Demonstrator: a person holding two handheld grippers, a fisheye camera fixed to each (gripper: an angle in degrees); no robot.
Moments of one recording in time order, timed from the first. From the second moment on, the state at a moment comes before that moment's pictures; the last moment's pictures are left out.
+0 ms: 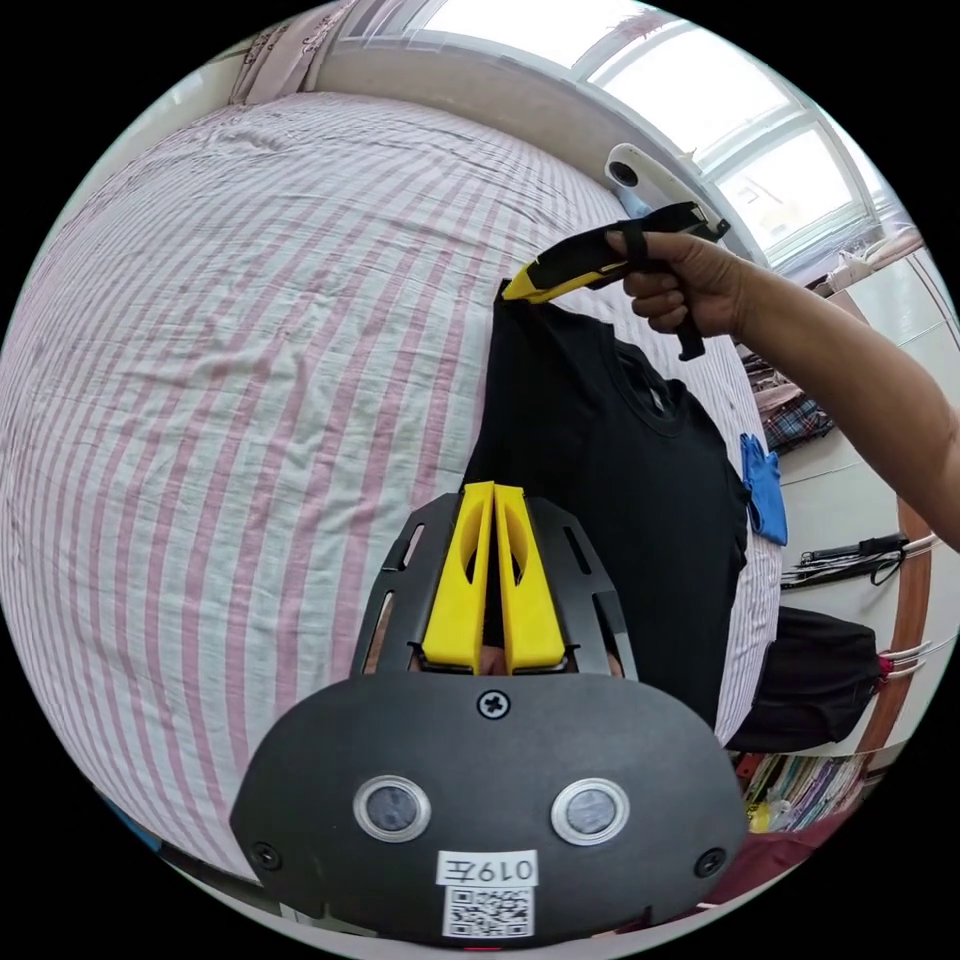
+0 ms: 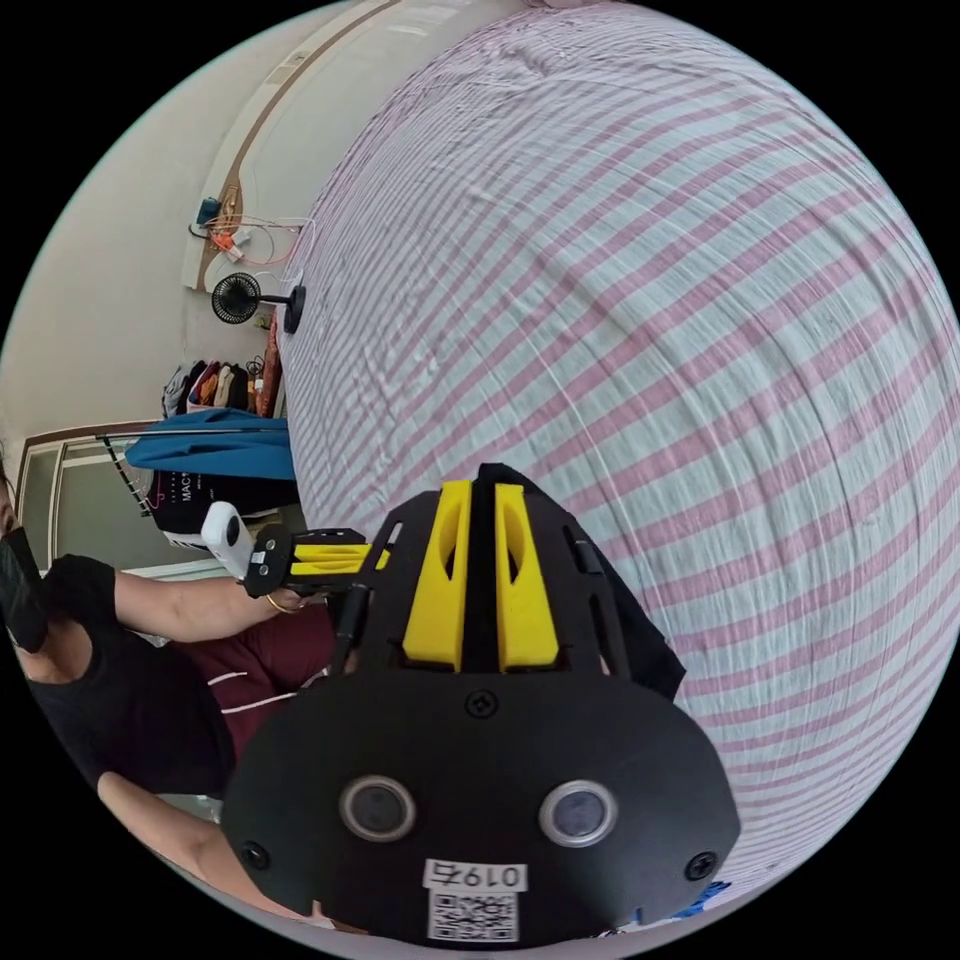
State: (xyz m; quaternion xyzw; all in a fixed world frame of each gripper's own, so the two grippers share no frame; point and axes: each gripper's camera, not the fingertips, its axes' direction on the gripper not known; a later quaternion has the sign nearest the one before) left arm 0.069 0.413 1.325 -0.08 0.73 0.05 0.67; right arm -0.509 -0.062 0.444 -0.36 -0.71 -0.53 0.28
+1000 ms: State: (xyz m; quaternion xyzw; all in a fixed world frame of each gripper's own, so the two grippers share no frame) left arm 0.057 0.406 1.360 -0.11 0.74 0.03 0.67; right arm -0.535 -0.045 0.464 -0.38 -0.71 -0.51 0.29
